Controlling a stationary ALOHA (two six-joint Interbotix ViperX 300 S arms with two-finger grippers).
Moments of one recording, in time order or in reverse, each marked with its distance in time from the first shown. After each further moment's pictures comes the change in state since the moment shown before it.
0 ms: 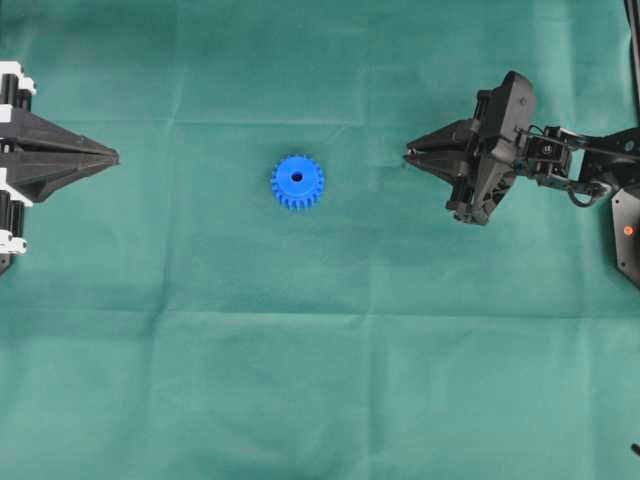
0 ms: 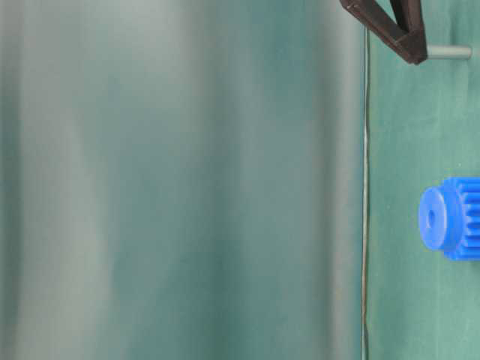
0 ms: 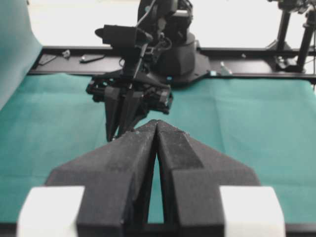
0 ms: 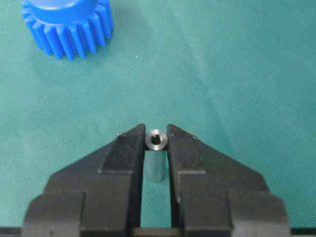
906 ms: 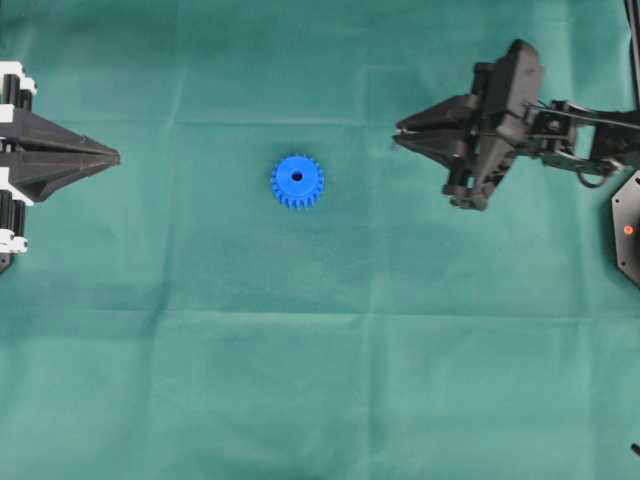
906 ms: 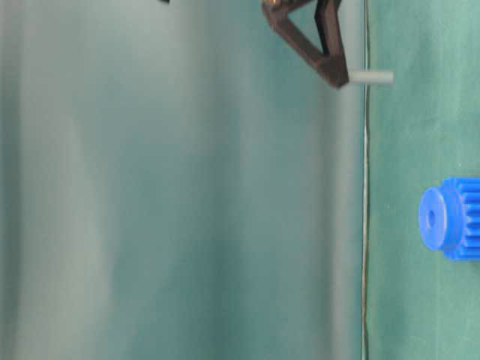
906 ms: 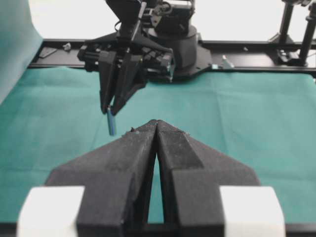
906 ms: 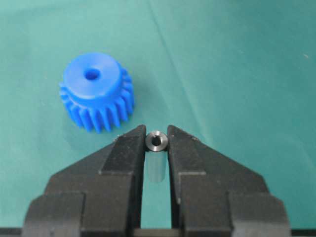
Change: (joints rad) left arm 0.003 -0.002 0.000 0.002 0.017 -0.005; right arm 0.015 -0.198 -0.130 -0.003 0.288 -0.034
